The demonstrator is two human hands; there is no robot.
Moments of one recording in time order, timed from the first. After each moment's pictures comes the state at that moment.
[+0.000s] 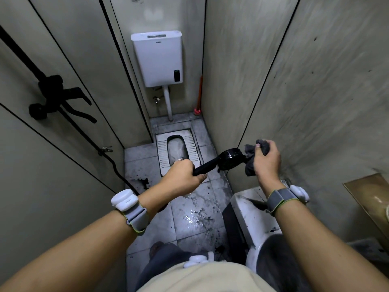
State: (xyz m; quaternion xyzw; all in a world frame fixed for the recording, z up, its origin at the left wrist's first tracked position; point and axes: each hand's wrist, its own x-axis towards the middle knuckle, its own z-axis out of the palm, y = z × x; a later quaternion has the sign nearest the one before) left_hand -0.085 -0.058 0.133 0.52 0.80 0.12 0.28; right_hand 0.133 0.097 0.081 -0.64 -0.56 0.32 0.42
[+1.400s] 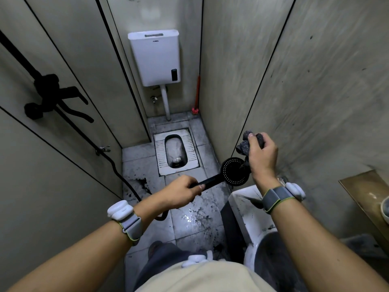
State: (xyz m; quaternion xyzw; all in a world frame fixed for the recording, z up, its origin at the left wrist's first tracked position) left_hand -0.078 -0.086 0.117 0.51 0.70 0.17 0.46; right_hand 0.116 0.082 0.113 -0.54 -0.56 0.36 0.51
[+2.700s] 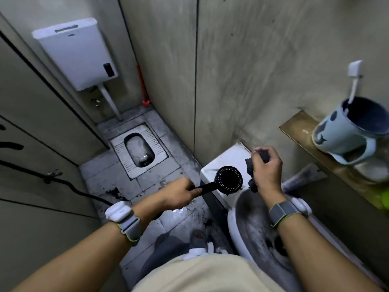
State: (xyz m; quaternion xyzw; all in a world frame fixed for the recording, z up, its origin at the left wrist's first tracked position) left_hand -0.010 -0.071 0.087 0.63 0.59 0.00 0.51; right_hand 0.261 -0.019 0.060 -0.69 -0.42 0.31 0.51
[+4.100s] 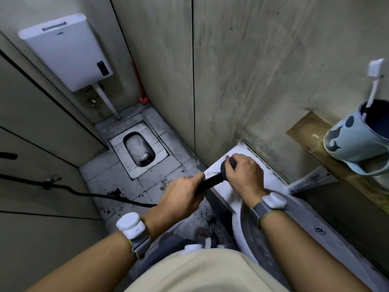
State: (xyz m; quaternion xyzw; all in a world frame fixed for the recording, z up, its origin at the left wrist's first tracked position) left_hand -0.006 -0.065 0.077 0.79 0.56 0.11 0.21; right_hand 0.206 -0.006 0.054 -0.70 -0.68 0.09 0.22
